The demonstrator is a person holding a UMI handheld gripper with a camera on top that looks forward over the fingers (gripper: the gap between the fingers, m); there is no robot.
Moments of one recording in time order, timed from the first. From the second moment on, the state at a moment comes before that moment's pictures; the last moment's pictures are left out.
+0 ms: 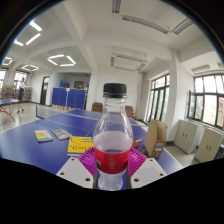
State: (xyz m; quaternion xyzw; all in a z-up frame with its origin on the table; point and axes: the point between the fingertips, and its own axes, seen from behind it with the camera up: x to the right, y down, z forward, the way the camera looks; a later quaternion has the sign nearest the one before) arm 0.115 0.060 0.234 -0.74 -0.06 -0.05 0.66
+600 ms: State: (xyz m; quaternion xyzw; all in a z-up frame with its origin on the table) arm 0.122 0.061 0.095 -0.81 -0.03 0.00 0.59
